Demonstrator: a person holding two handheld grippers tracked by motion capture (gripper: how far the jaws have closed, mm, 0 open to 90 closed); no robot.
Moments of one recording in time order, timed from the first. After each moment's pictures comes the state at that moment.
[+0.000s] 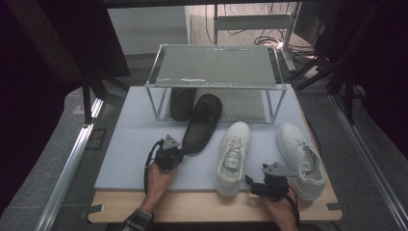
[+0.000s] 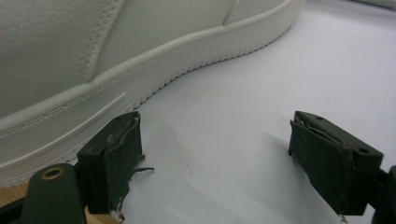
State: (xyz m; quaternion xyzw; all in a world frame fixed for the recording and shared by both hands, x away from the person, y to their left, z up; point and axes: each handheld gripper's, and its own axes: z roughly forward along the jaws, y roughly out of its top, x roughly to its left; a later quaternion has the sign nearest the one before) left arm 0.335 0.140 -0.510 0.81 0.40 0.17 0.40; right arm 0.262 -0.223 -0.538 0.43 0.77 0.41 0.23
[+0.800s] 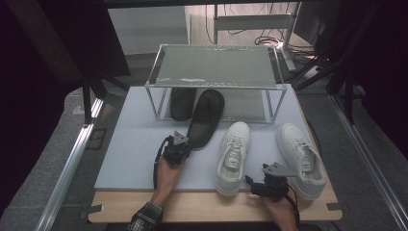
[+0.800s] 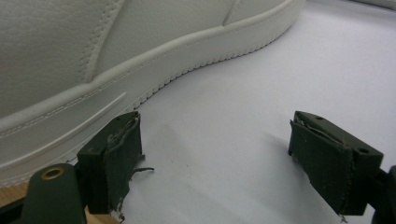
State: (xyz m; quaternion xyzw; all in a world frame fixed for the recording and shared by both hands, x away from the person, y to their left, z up) left arm 0.358 0.115 -0.516 0.80 0.42 0.18 0.38; right arm 0.262 -0.223 -0.538 0.43 0.77 0.41 0.23
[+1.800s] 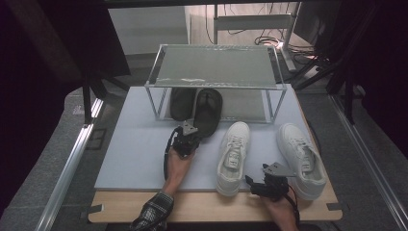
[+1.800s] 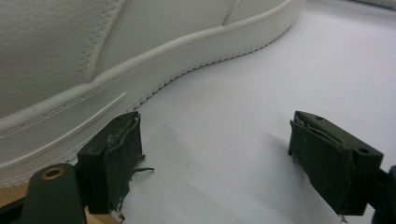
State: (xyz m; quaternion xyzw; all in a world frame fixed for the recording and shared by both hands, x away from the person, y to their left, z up) left arm 0.380 0.083 -0.500 0.80 0.41 0.19 0.40; right arm 0.262 -0.223 -0.538 0.43 0.77 0.41 0.23
